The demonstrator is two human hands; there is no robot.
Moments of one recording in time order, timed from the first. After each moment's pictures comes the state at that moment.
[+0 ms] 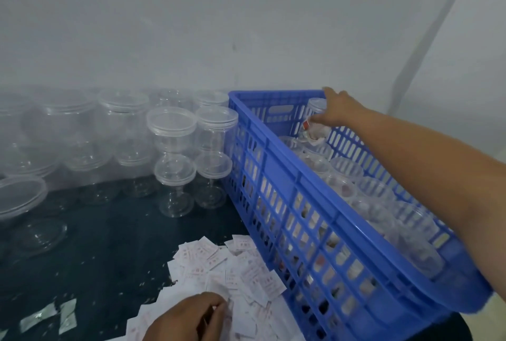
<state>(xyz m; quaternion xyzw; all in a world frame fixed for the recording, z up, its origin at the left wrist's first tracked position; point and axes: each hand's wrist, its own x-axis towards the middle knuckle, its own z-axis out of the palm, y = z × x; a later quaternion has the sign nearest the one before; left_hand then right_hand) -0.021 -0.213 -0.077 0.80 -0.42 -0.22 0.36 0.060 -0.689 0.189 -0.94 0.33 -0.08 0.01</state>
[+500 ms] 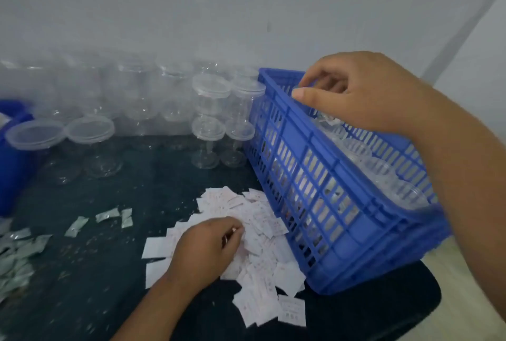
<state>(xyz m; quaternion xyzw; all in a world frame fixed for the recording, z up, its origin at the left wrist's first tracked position) -0.062 -0.220 -0.030 0.85 -0.34 0.03 0.39 -0.116 -0.444 0.270 -0.98 0.01 -0.17 0.11</state>
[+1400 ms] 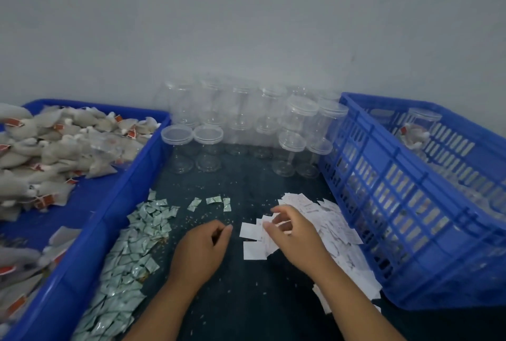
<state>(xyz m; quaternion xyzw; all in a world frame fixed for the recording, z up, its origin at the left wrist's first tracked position) -0.064 -0.051 -0.060 0.91 -0.11 0.10 0.39 -0.114 -0.276 0.000 -0.89 0.07 -0.05 0.44</state>
